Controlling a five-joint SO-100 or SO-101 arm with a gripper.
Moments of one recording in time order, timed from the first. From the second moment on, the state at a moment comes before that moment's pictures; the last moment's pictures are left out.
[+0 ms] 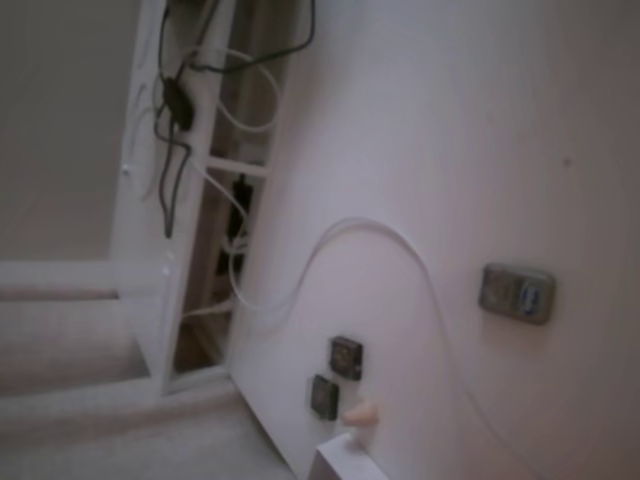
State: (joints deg) arm -42.8 121.7 126.2 65.0 -33.2
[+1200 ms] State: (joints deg) arm -43.0 137.1 149.9 46.1 -33.8
